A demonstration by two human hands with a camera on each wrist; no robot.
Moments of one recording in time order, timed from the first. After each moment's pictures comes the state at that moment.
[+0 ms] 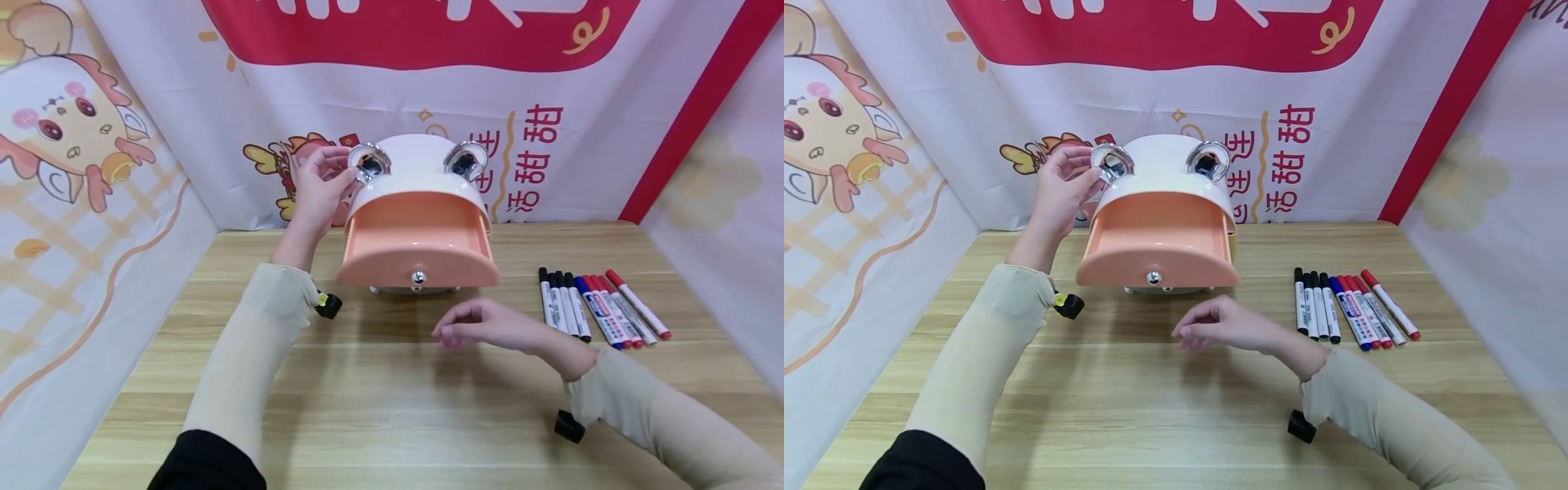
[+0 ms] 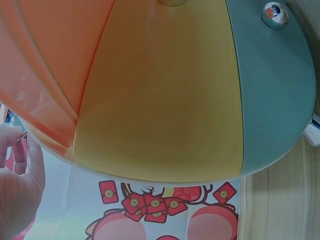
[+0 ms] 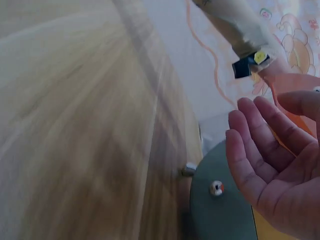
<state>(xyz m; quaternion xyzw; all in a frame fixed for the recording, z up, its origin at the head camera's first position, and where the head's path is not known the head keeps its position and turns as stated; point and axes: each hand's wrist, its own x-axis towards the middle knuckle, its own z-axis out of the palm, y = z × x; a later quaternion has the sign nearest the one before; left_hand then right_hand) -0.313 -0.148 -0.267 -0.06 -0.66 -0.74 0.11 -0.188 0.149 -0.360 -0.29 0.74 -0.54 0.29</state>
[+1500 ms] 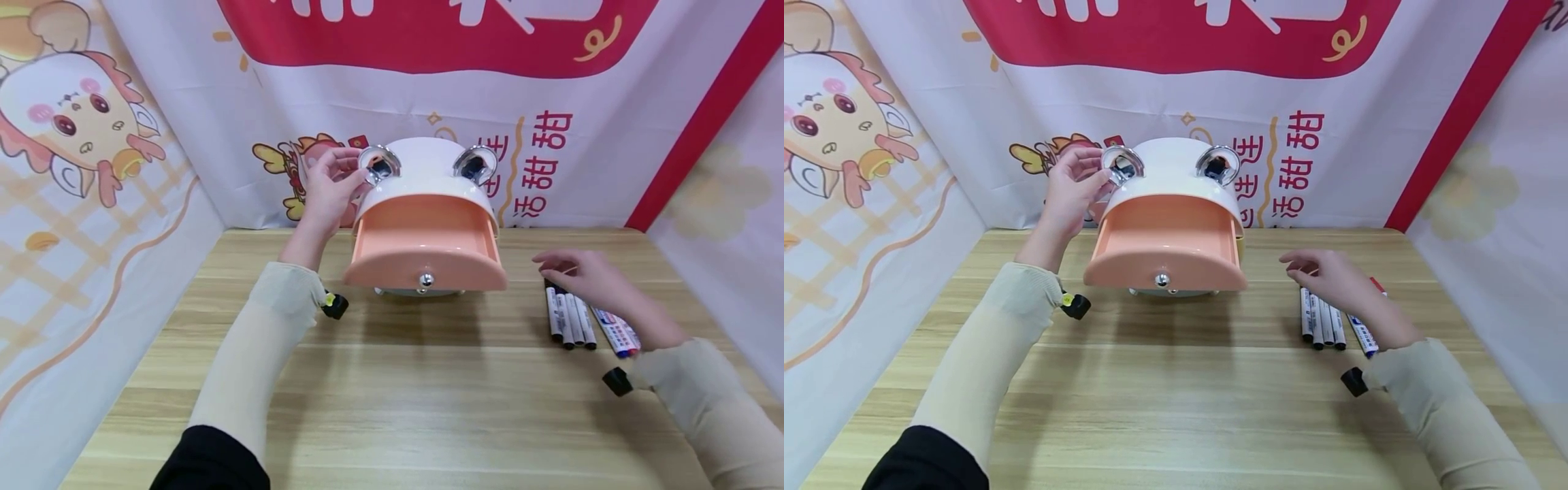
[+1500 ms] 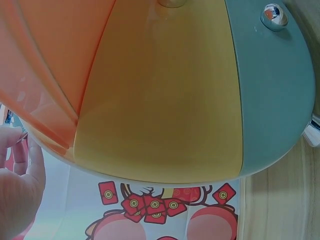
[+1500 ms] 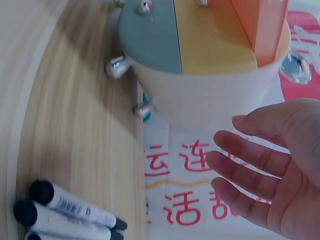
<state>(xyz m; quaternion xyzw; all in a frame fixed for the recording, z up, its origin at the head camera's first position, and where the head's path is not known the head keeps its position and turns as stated) -0.311 -0.149 -0.269 -0.06 -0.69 -0.72 0.12 -0.234 0.261 -0.340 -0.20 0.93 -0.30 0.03</state>
